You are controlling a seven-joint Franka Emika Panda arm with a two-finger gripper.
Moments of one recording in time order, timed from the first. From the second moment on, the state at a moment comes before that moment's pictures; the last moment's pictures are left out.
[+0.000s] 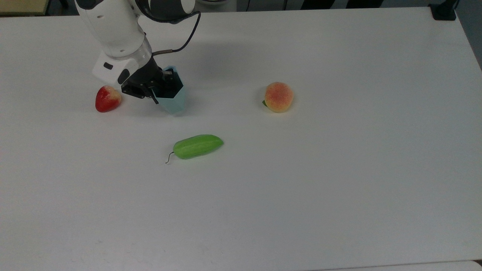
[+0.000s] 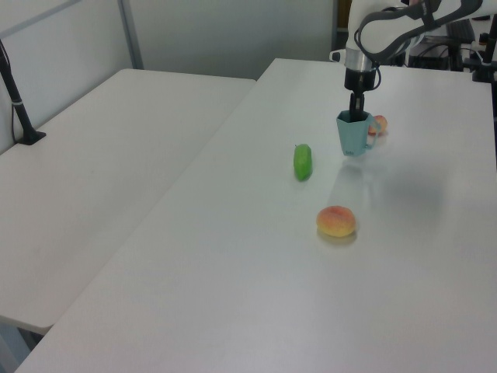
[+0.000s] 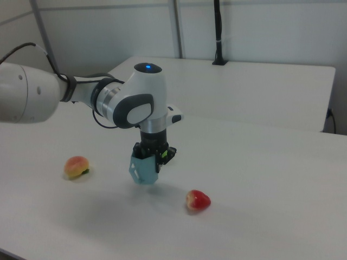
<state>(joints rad) -0.01 0.33 -0.17 -1.79 0.19 2.11 -0.58</state>
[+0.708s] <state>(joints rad) 0.00 0.35 -0.16 -1.80 0.19 2.13 -0.58</state>
